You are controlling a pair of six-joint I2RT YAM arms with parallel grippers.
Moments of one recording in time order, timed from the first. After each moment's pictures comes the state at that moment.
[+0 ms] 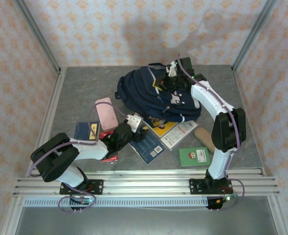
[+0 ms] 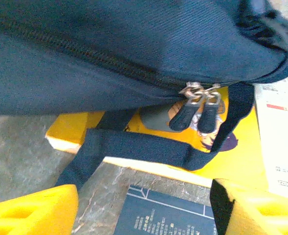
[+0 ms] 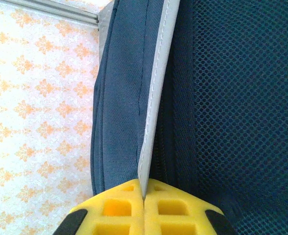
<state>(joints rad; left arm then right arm) -0.78 1.50 0.46 0.63 -0.23 -0.11 0.33 1.84 1.61 -0.49 -0.68 0.76</state>
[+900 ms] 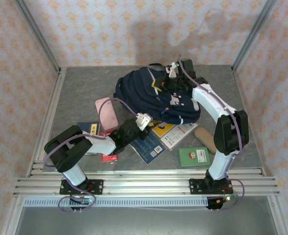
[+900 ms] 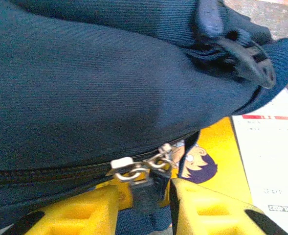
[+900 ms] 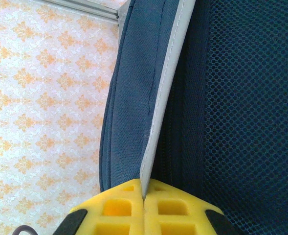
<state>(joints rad) -0.77 1.66 0.58 0.72 -0.13 0.03 0.33 1.80 1.53 -0.39 -0.74 0.80</state>
